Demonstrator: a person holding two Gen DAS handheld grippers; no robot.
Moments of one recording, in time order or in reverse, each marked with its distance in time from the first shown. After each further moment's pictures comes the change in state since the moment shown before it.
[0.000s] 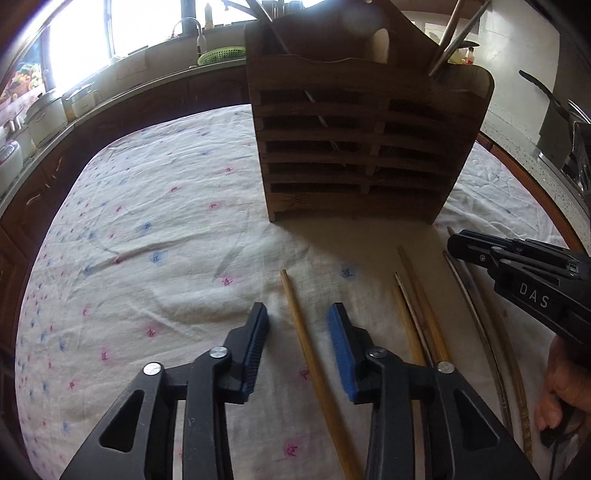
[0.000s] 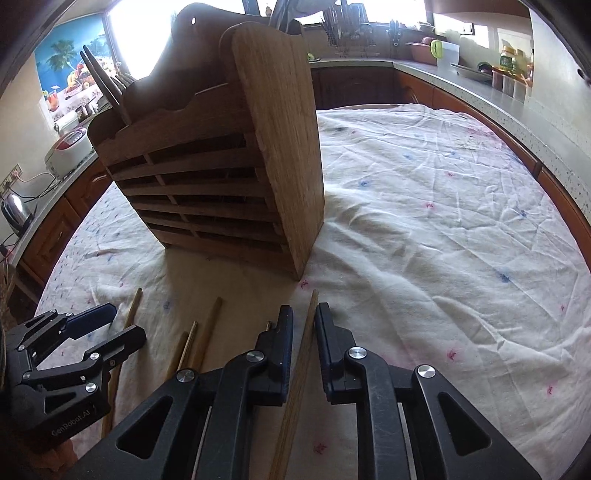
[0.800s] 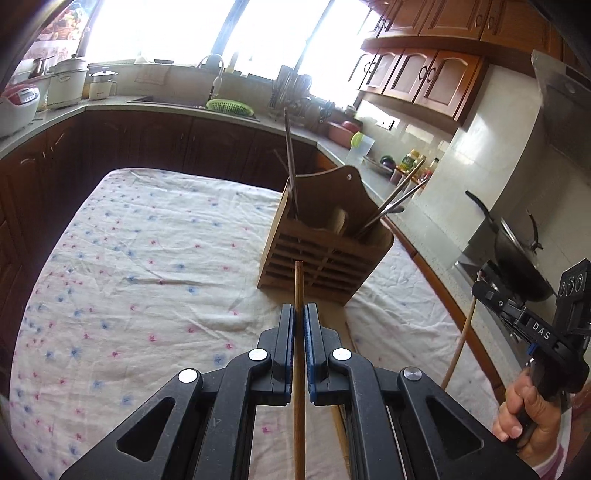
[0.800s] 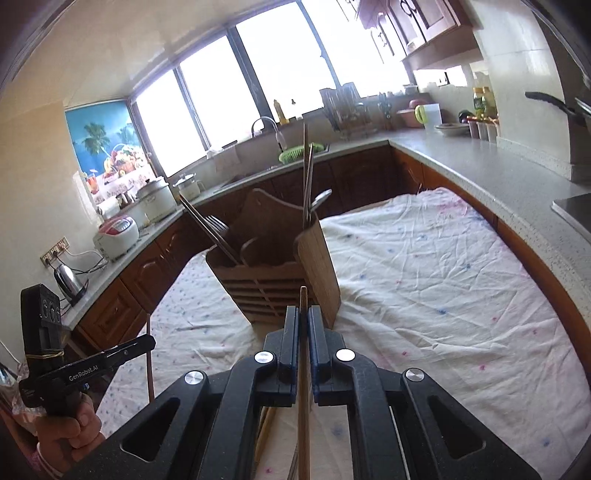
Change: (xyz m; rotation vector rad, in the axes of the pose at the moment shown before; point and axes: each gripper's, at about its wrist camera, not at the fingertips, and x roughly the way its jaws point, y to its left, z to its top) left arm -0.168 0.072 -0.033 -0.244 -0.283 -0.290; right arm -0.178 -0.006 -0.009 0.107 -0.368 0.157
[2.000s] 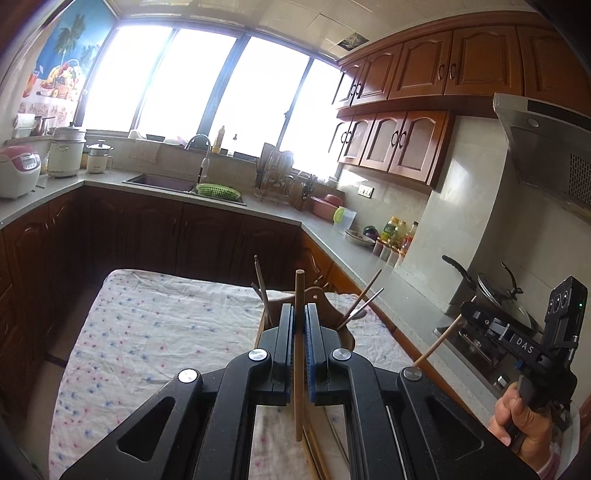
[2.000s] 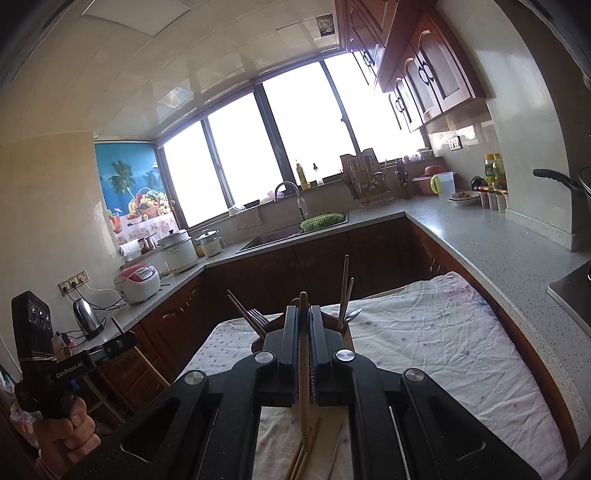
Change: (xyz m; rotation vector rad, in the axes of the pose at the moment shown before) left arm -0.076 -0.023 0.045 0.087 -0.268 -0.020; right arm -0.043 0.028 0.065 -0.049 -0.215 0.047
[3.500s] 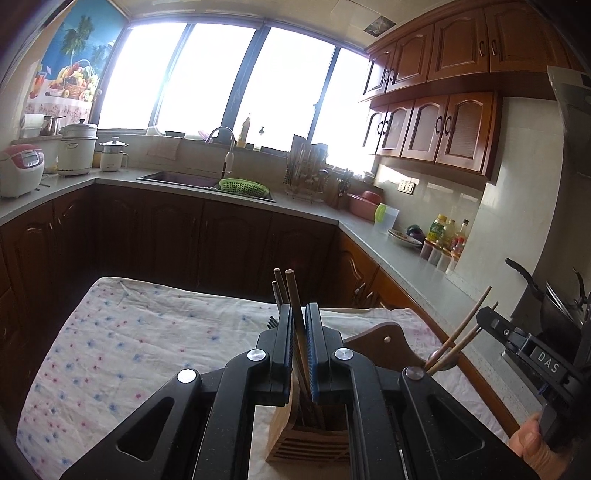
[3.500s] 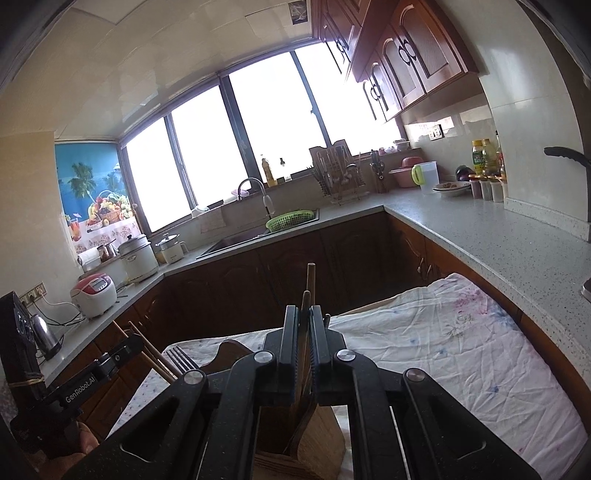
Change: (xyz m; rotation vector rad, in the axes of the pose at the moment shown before) left arm 0.217 0.014 -0.001 0.003 -0.006 0.133; right arm 0.147 -0.037 -0.004 0.038 0.006 -0.116
